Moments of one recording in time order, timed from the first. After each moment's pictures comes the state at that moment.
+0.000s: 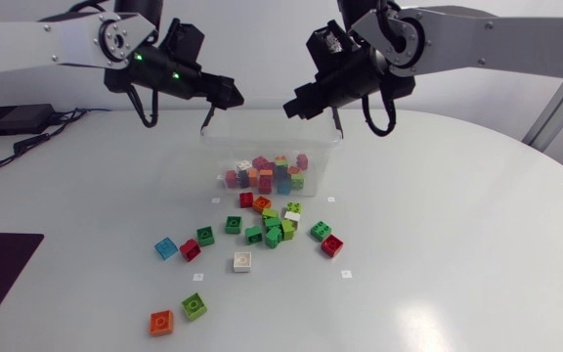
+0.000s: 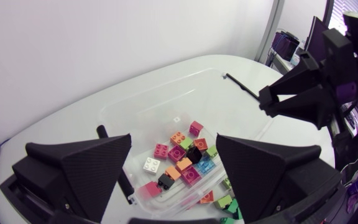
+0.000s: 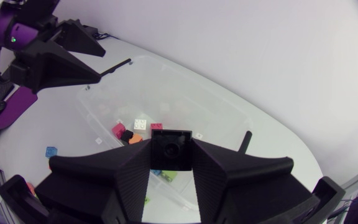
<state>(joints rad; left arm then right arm) -0.24 1.90 1.67 -0.43 0.38 0.20 0.47 1.84 1.60 -0.42 -0.03 -0.16</state>
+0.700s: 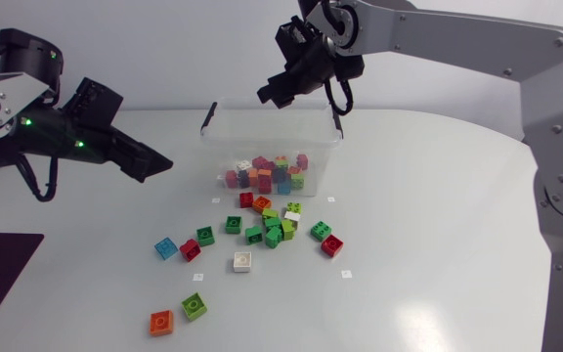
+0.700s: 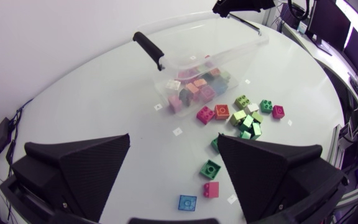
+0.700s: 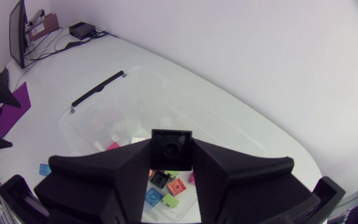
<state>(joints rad) -0.02 1.45 1.08 -0.49 0.39 0.46 0.49 2.17 2.06 -0.59 -0.03 -0.16</state>
